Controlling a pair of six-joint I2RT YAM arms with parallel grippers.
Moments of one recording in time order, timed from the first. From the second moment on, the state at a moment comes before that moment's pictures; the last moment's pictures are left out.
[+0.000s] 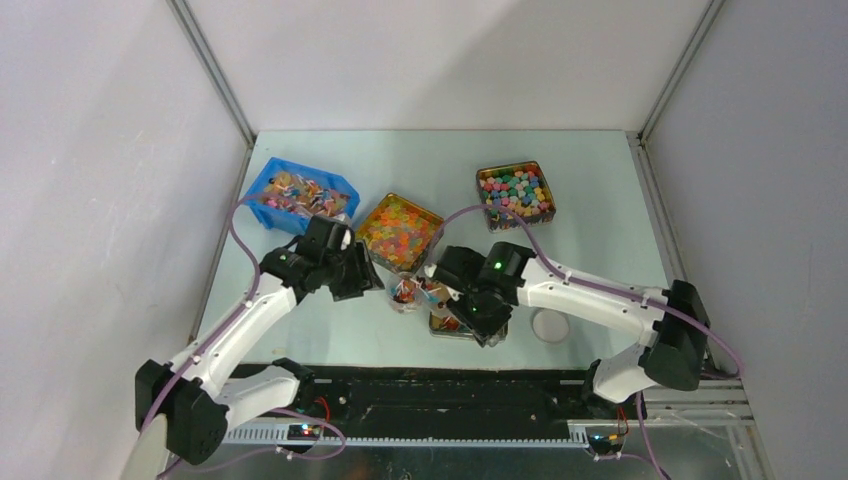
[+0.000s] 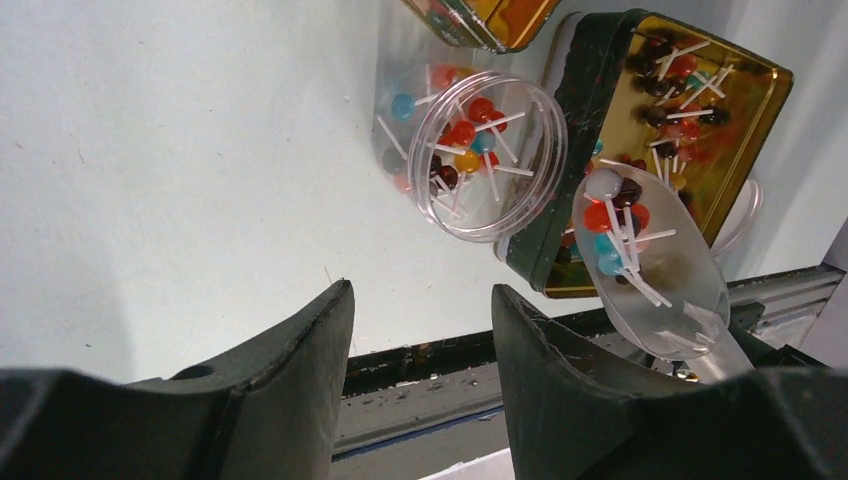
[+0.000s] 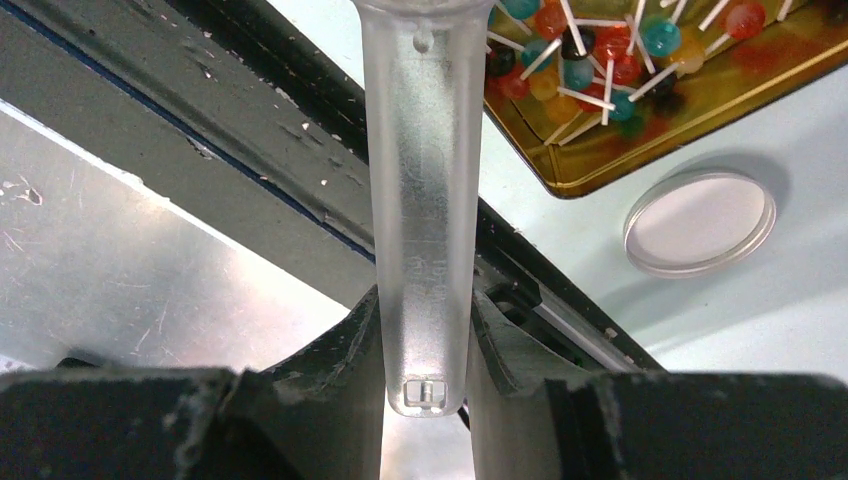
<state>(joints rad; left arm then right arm) -0.44 1.06 0.84 -0.77 0.13 -0.70 1.10 1.49 1.28 -1.20 -0.02 0.34</state>
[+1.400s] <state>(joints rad) -0.48 0.99 0.75 -0.66 0.22 -0.76 1.10 1.75 1.55 -1.39 -0.12 0.30</state>
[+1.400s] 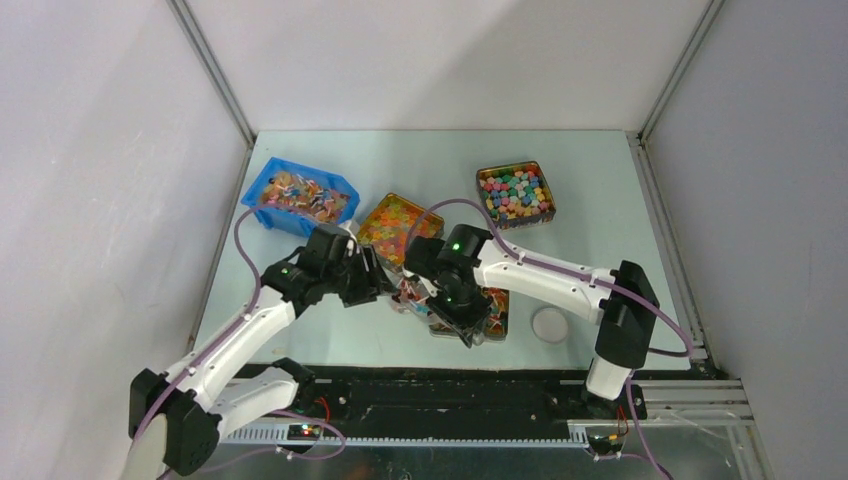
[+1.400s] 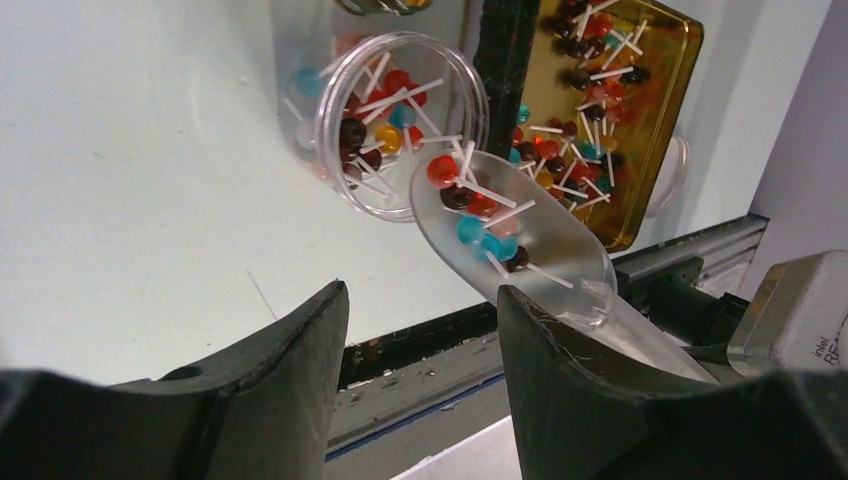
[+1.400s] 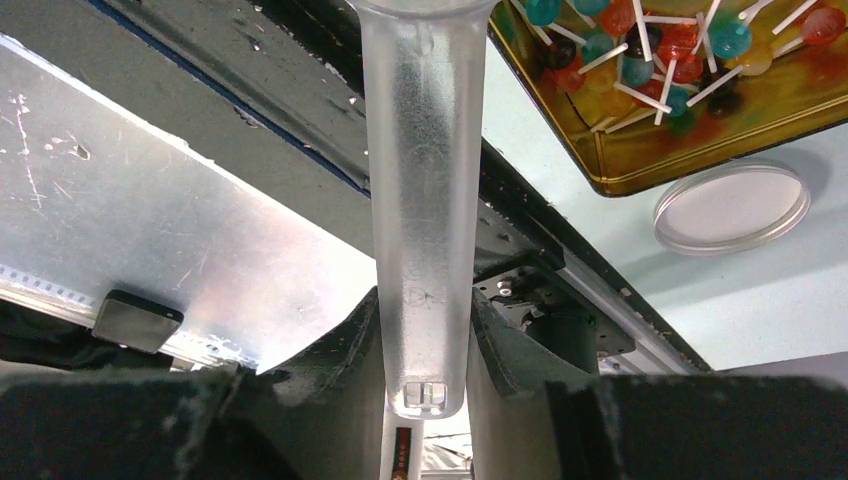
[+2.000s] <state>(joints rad) -0.58 1.02 0.75 -0.62 0.21 -0.83 1.09 1.80 1.62 -1.45 -0.16 0.29</state>
